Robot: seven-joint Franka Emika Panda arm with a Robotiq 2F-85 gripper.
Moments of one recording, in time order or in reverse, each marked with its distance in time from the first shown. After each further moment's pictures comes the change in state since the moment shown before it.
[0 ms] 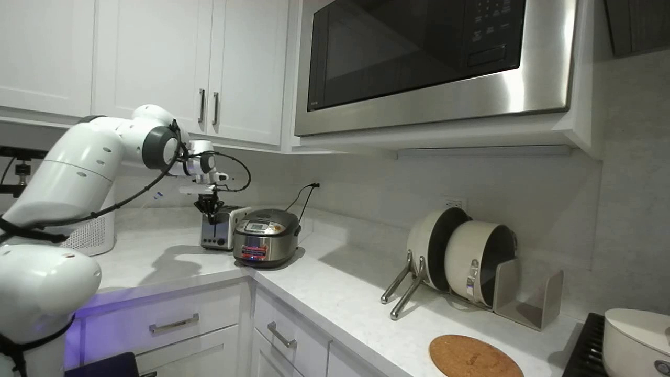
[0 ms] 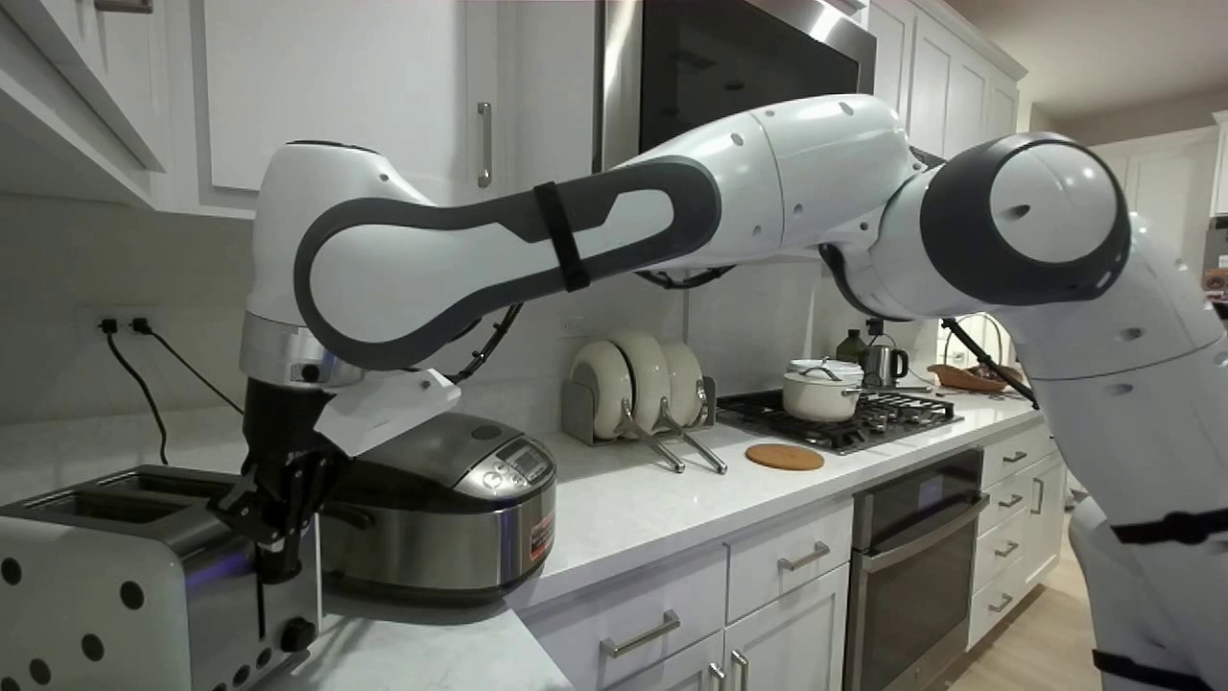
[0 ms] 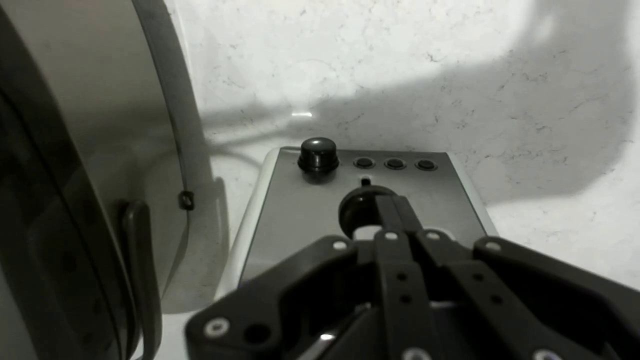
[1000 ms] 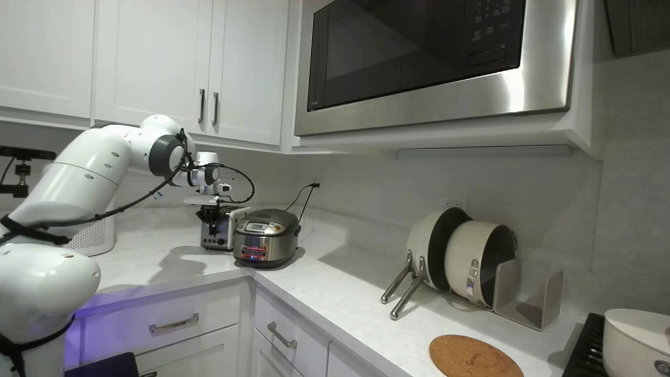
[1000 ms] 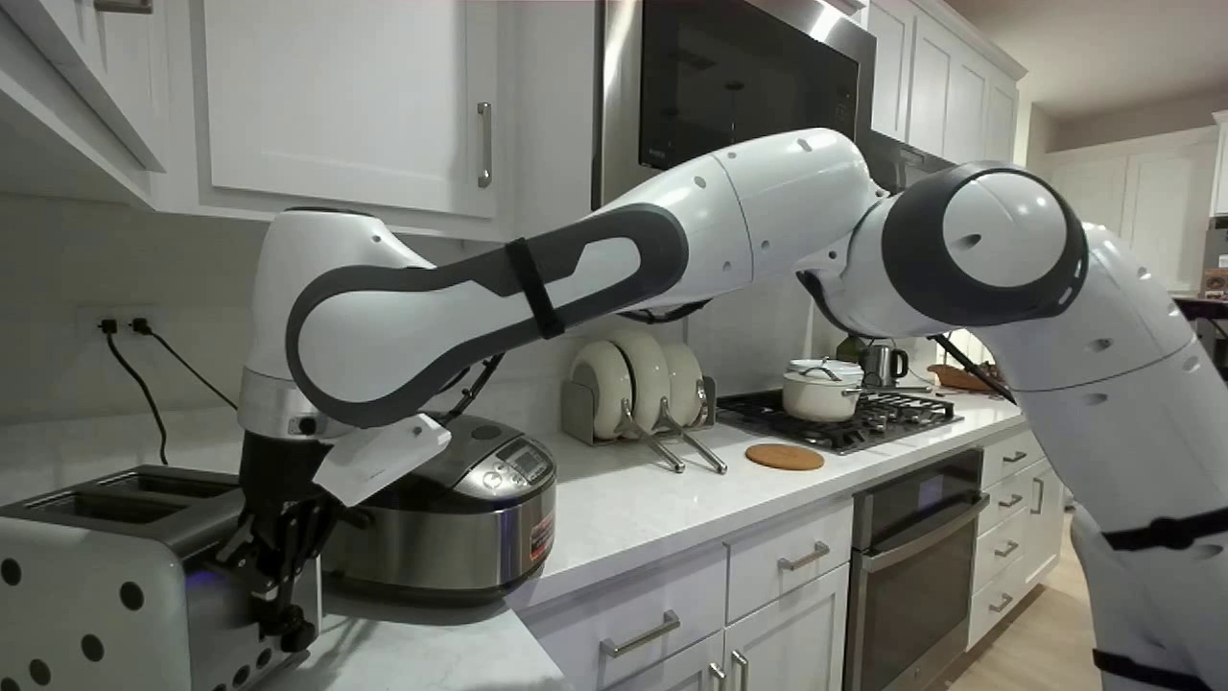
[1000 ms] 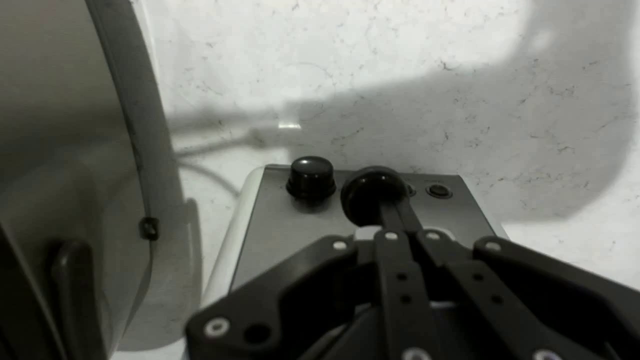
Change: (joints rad) arm -0.016 0.073 0.000 0.000 0.031 0.058 -0.060
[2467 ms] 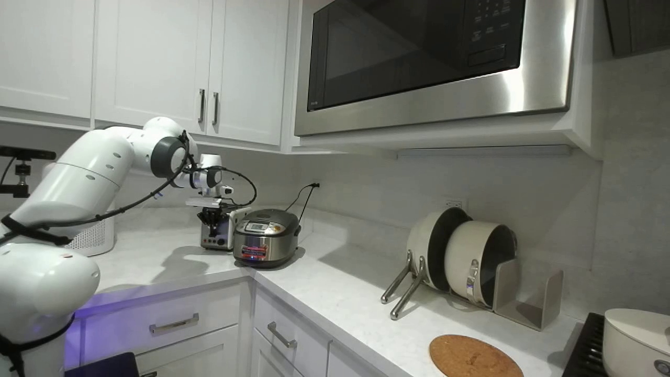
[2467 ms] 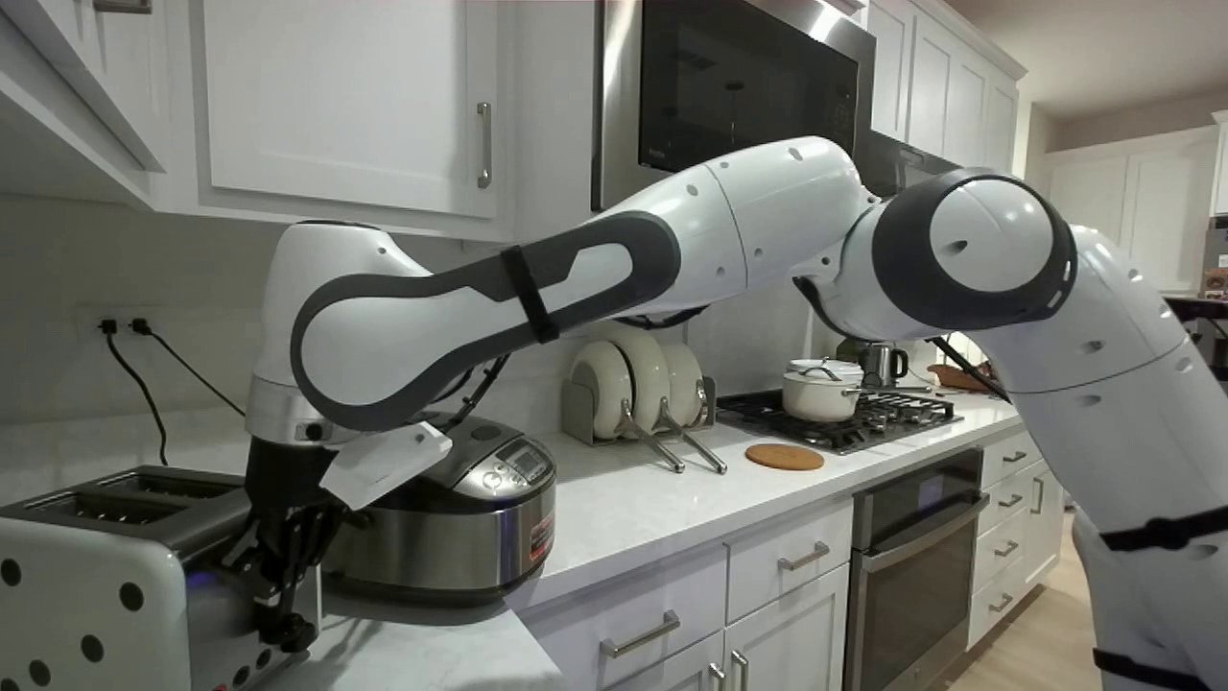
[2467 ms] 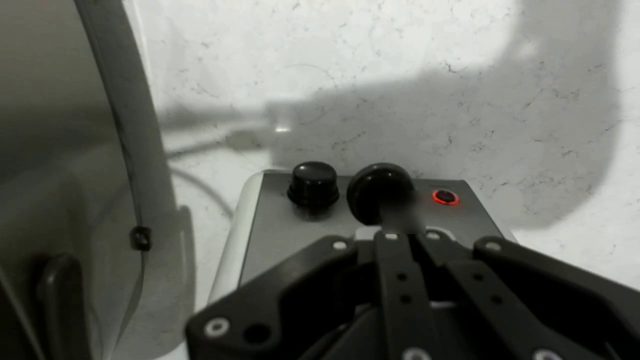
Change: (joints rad) arm -0.014 0.014 0.000 0.000 0.036 0.013 -0.039
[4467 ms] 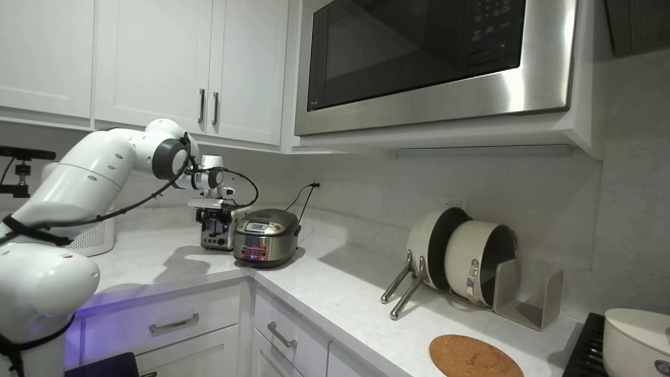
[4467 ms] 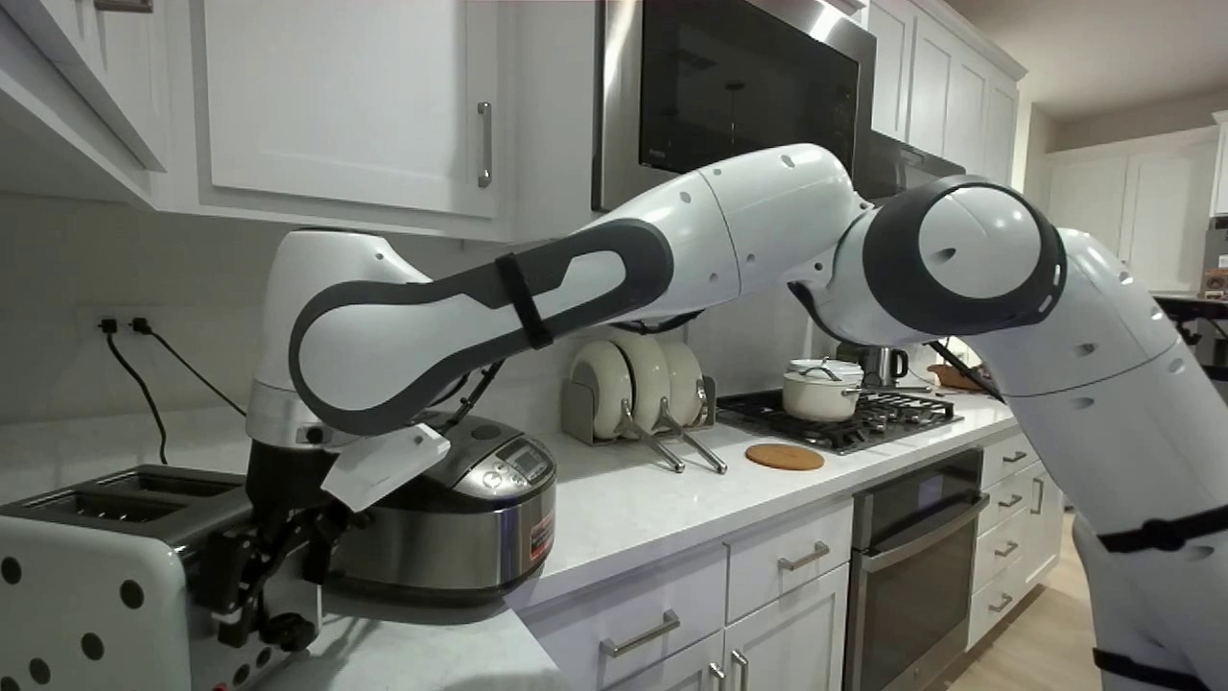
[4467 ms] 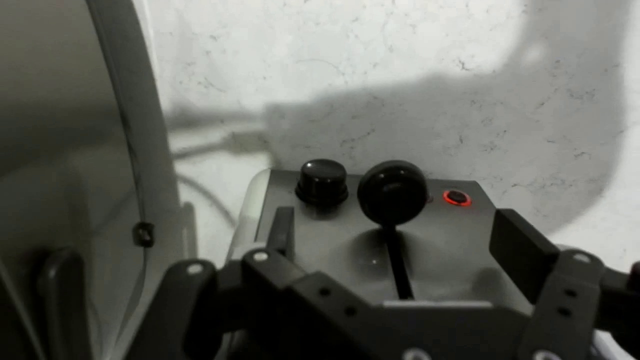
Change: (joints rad) arm -0.003 0.017 0.000 0.020 -0.008 -0.007 -0.017
